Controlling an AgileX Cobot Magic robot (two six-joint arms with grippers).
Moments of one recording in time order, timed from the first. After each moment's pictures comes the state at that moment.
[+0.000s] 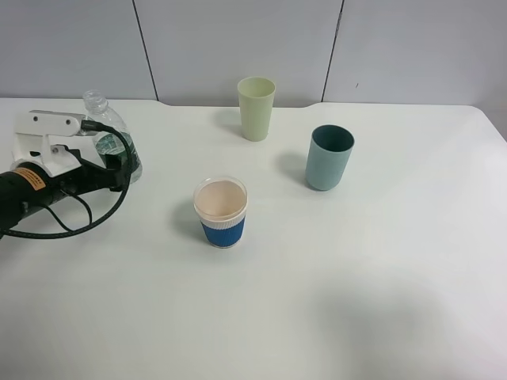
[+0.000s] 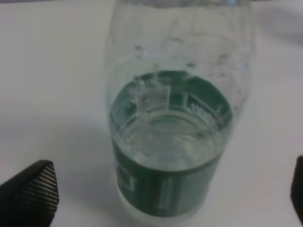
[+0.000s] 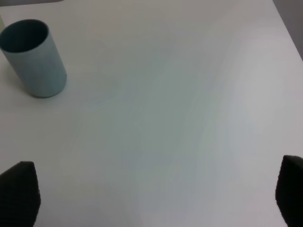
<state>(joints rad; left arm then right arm) -0.11 1.85 -0.36 0.14 -1.06 -0.12 -0.03 0.00 -0.51 0.01 1.07 -0.02</state>
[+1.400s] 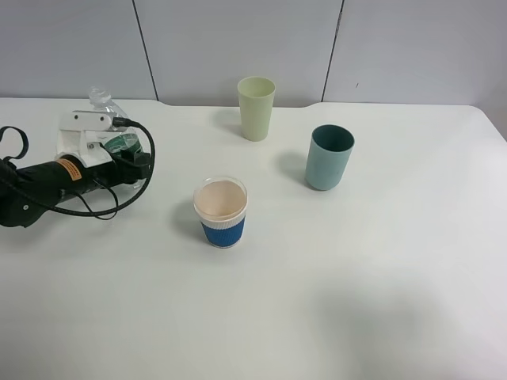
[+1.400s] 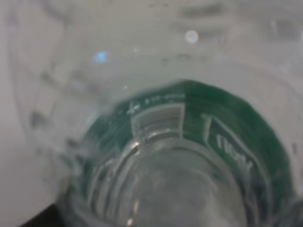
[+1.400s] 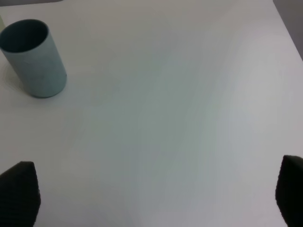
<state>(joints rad) -0.10 2.03 -0.57 0.30 -1.00 -0.26 -0.03 0.00 -0.51 0.01 1.07 -0.02</state>
